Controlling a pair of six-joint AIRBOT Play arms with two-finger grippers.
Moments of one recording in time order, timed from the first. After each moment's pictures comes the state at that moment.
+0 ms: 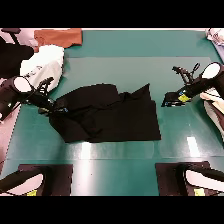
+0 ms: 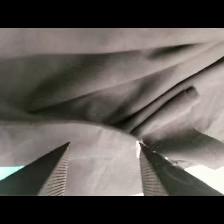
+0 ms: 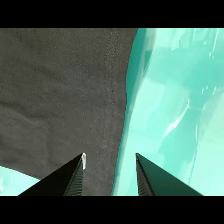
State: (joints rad) left arm -0.08 -1.17 1.00 1.24 -1.27 -1.70; right arm -0.03 -1.28 1.15 -1.23 1.41 1.42
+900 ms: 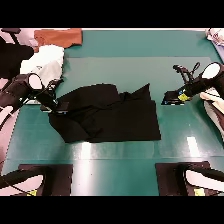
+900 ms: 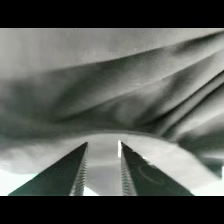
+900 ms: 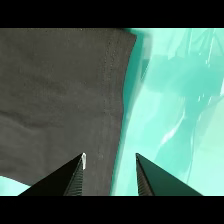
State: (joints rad) left arm -0.15 -1.28 1.08 1.36 -1.34 -1.65; right arm -0.03 -1.28 1.15 -1.23 1.37 1.40
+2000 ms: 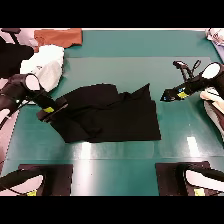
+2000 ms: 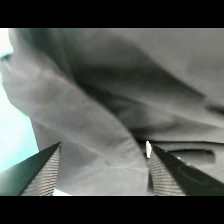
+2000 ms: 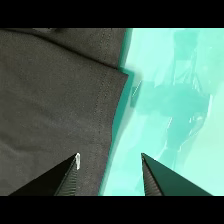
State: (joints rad) left arm -0.18 -1.25 1.06 1.40 -1.44 -2.45; right arm -0.03 -1.28 1.15 -1.23 1.26 1.30
